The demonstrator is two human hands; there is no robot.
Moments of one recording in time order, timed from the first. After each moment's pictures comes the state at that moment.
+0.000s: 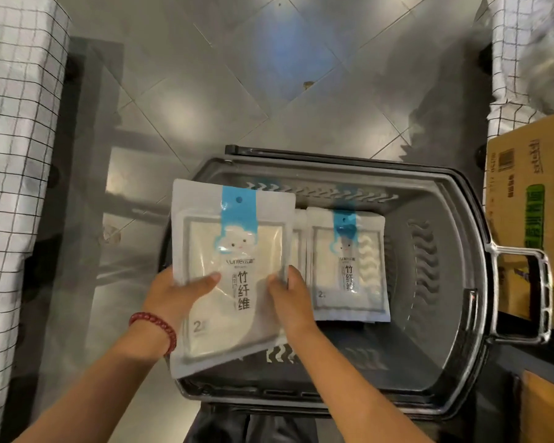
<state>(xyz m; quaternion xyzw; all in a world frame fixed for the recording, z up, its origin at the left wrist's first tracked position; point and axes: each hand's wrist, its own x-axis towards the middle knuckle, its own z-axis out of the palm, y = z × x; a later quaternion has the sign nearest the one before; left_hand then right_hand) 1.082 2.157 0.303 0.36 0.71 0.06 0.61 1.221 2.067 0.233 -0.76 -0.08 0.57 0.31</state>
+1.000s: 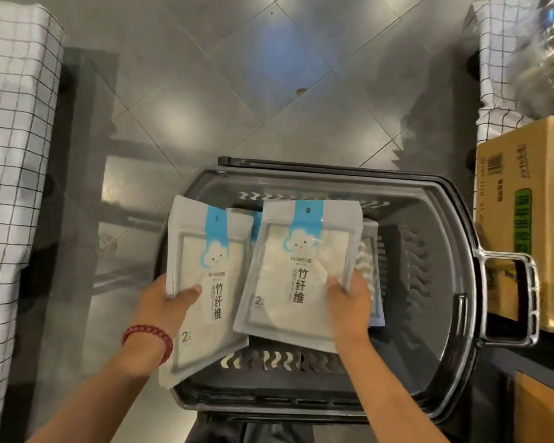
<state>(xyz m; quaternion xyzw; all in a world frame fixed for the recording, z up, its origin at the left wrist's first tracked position) 1.075 2.156 0.289 0.41 0.74 0.04 0.53 1.286 2.036 0.241 -0.85 -0.03 0.37 0.37</state>
